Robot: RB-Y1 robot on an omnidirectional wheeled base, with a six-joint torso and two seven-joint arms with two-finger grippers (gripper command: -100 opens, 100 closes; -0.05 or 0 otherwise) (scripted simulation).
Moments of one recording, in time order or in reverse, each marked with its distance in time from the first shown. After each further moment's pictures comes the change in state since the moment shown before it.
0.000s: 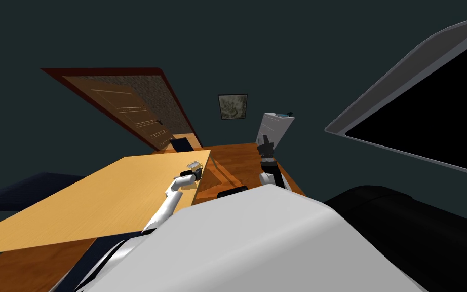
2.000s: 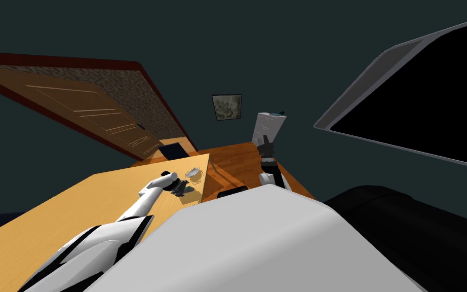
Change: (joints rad) left arm -0.205 0.254 -0.007 0.454 0.293 0.454 -0.163; right arm 0.000 0.000 0.000 0.000 0.000 0.000 0.000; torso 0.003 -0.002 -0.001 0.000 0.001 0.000
